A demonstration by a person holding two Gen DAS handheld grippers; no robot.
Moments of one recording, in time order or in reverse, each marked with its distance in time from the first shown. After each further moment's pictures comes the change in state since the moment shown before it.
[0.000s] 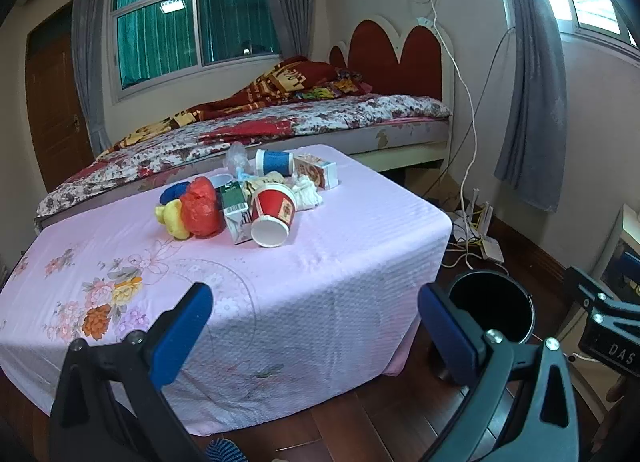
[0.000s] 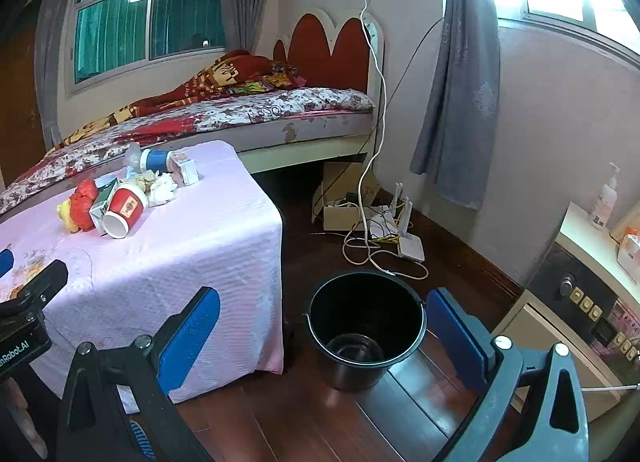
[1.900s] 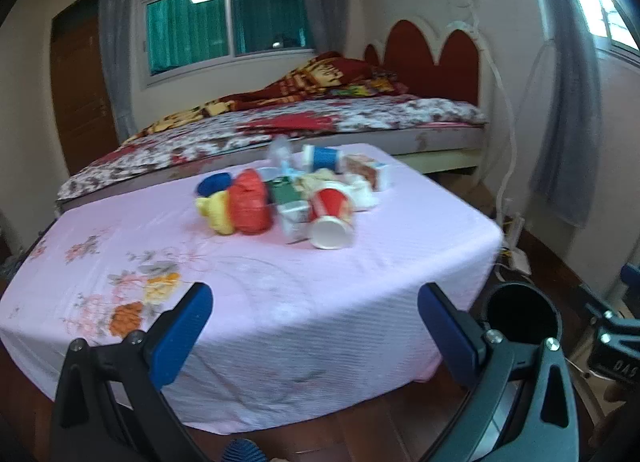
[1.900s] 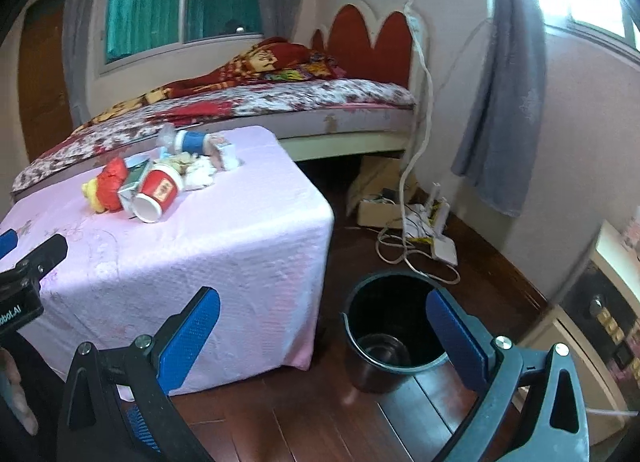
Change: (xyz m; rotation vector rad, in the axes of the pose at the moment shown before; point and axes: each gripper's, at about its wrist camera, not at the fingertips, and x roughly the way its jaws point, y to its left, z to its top) left arm 0.019 0.063 0.007 -0.071 0.020 0.103; right arm 0.024 0.052 0.010 -0.092 0.014 0.123
